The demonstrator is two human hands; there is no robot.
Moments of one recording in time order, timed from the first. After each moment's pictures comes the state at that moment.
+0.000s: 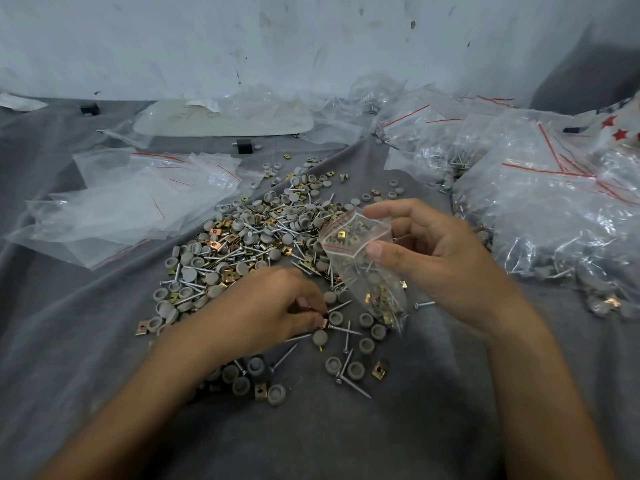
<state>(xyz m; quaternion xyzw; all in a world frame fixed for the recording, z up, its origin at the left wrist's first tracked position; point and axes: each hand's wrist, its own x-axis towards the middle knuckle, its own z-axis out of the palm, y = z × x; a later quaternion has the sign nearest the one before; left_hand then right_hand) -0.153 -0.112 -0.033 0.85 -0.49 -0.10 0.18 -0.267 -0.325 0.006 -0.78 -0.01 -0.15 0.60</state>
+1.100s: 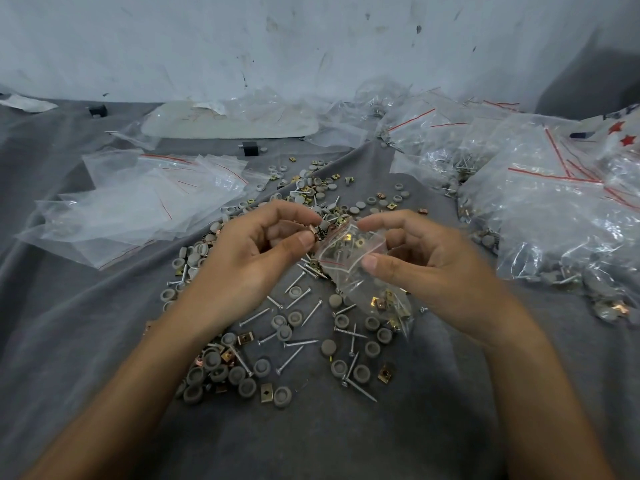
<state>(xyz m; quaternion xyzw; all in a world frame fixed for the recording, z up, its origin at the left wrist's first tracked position) -0.154 -0.108 -0.008 0.67 -0.37 -0.09 0.64 -0.266 -0.318 0.006 -0.80 -0.02 -0.12 0.59</state>
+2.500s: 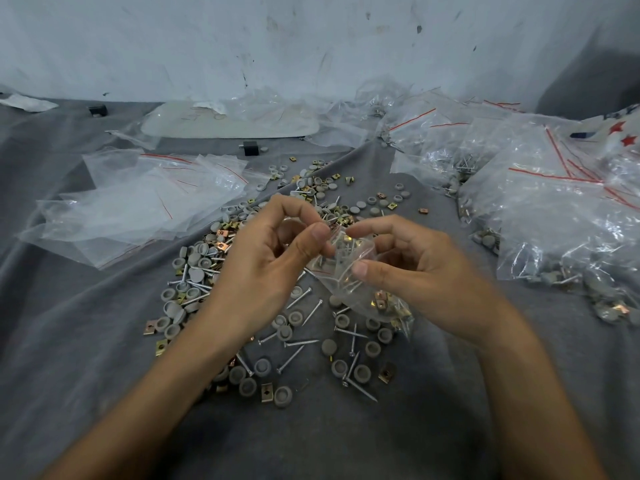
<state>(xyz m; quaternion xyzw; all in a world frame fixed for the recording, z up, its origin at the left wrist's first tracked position) -0.168 -0.122 -0.010 0.63 -0.37 -0.06 0.68 -0.261 -0.316 0.001 -0.81 -0.04 -0.09 0.58</state>
